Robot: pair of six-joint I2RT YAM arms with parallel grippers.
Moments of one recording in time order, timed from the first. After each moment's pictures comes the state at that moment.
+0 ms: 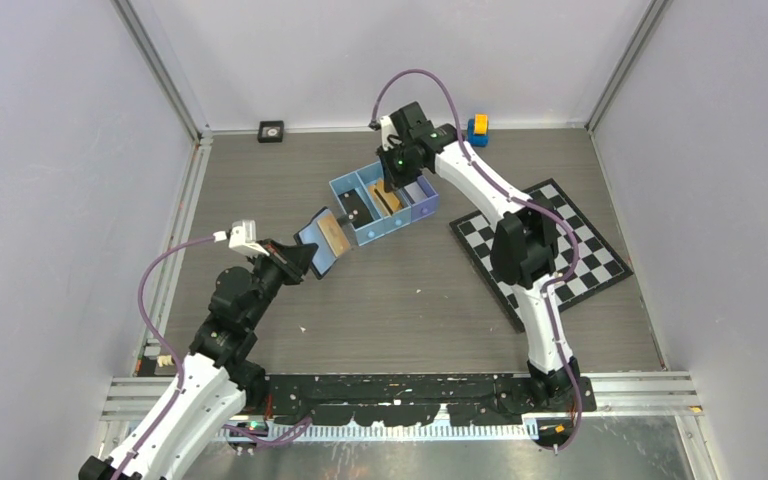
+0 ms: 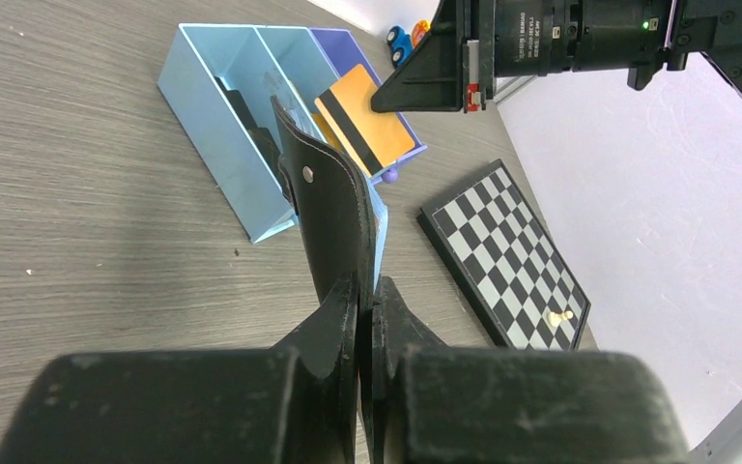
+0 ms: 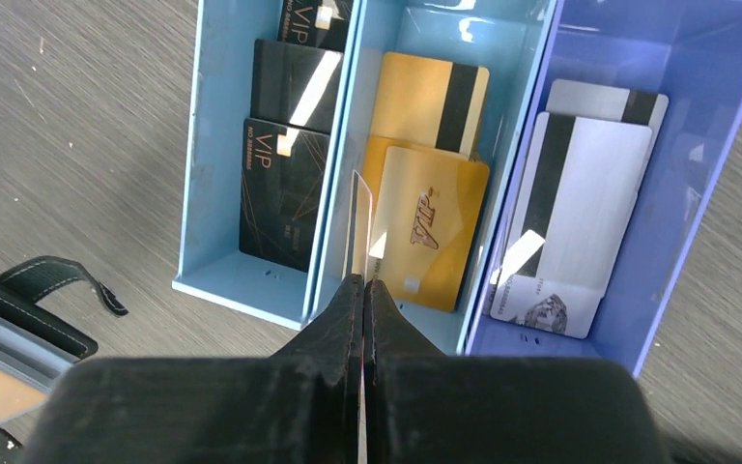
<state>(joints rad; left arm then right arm) -0.41 0.50 0.34 0.11 -0.02 -0.71 0.55 2.24 2.15 -0.83 -0.21 0.03</state>
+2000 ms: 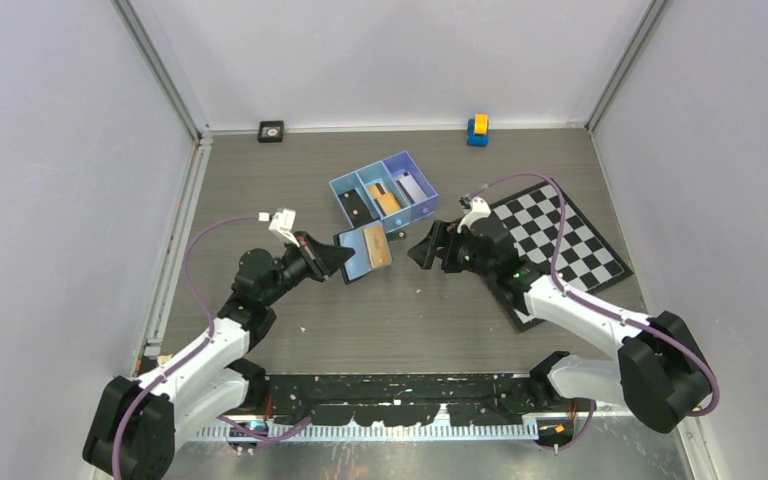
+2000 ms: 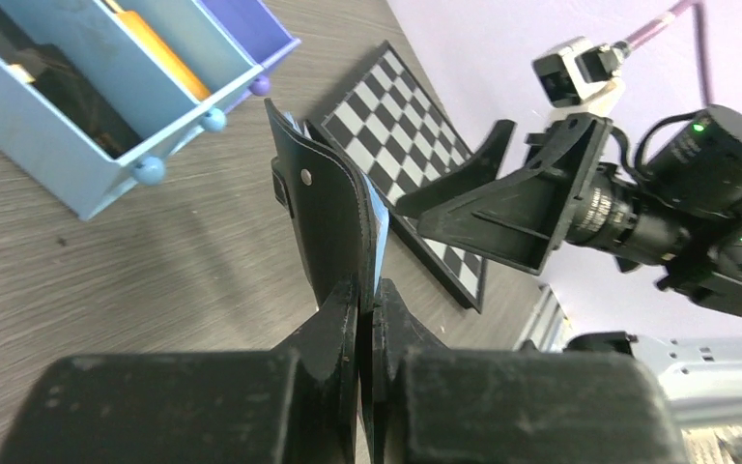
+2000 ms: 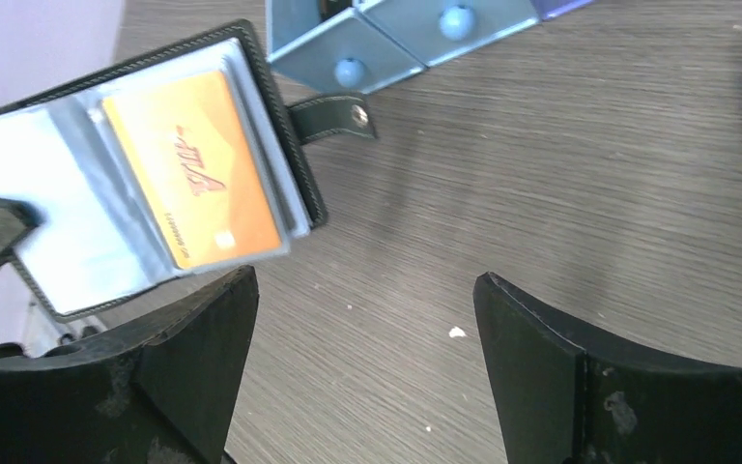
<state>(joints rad) -0.41 0.89 0.31 0.53 0.36 -0.75 0.59 1.20 0.63 0.10 -0.09 0.61</state>
